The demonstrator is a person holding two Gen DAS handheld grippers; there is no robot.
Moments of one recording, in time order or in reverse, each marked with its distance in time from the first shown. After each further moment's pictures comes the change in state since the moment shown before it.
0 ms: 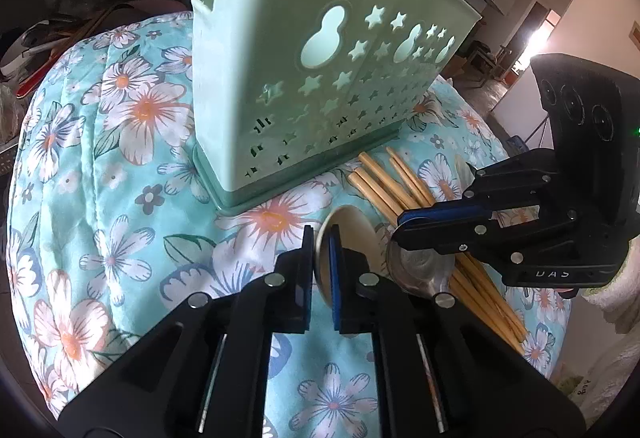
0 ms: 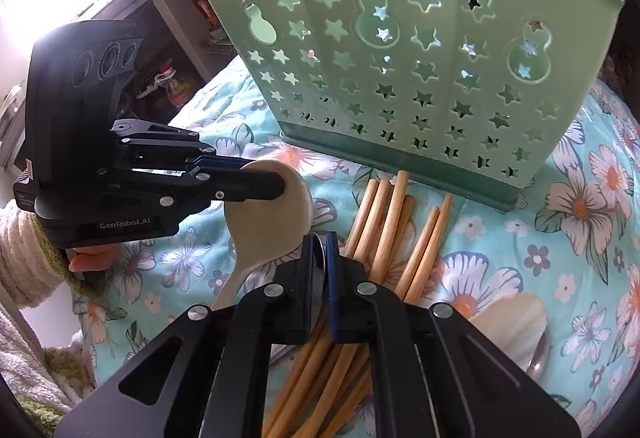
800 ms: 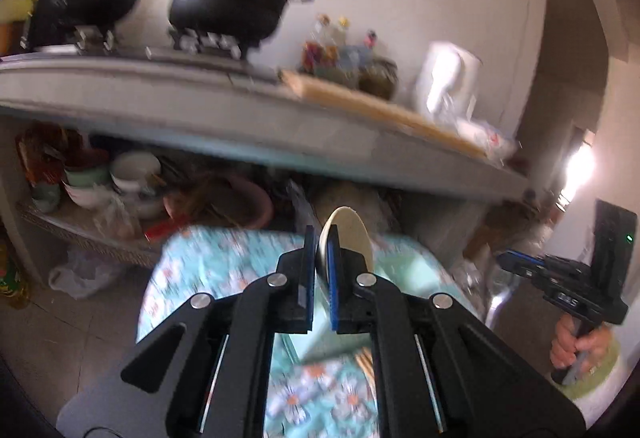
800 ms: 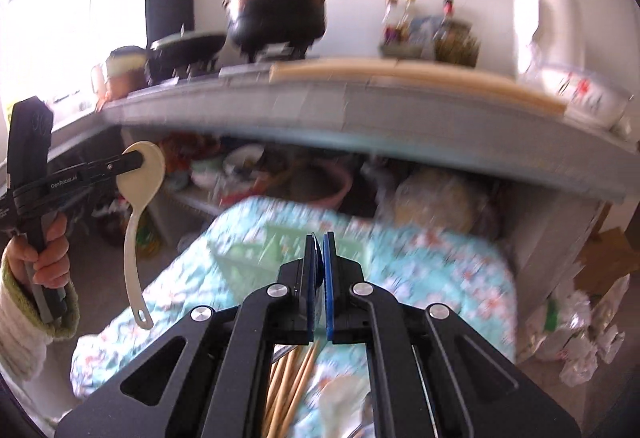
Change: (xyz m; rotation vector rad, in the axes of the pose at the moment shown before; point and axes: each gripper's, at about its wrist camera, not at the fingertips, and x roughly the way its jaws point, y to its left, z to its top) left arm -0.206 -0.025 0.067 -0.141 -0.625 0.250; right arm -0.213 0.009 0.033 0.013 -0.577 -0.300
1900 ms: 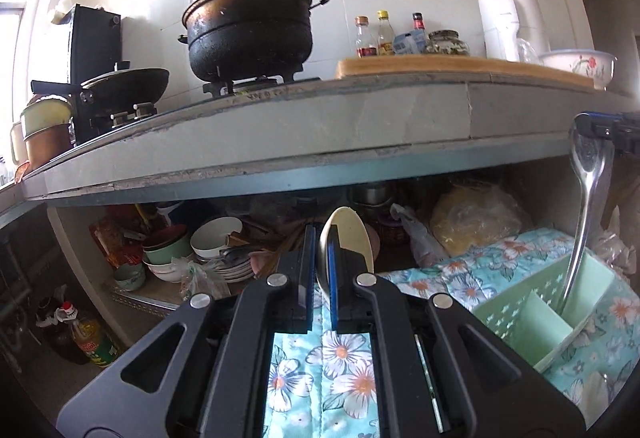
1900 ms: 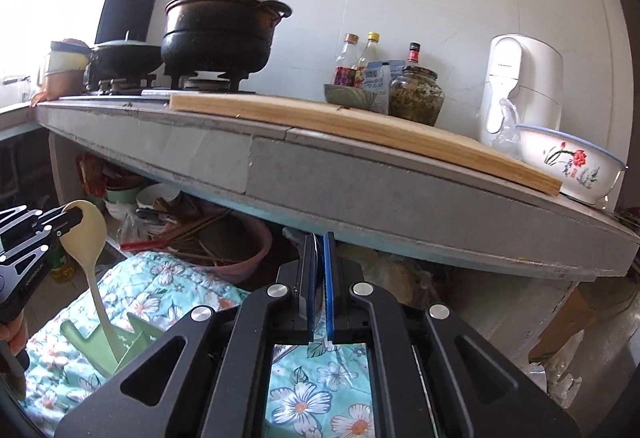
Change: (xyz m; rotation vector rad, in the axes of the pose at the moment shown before) left arm 0.114 -0.013 -0.033 0.317 -0.093 0.408; right arm 0.107 -0.038 0.038 -0.126 -0.127 -0.232
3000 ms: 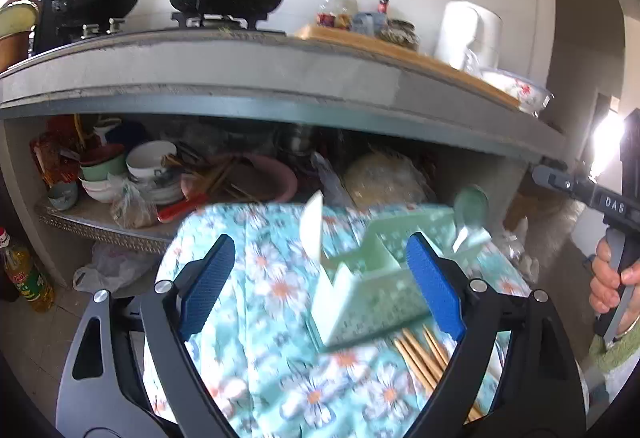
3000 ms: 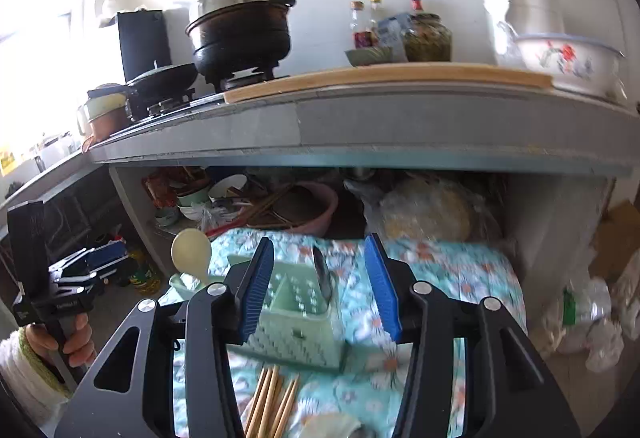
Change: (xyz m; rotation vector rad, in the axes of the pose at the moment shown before) left arm -0.071 0.025 -0.029 -0.198 0.191 -0.332; right arm -0.079 -0.021 -0.043 0.267 0.123 0.234
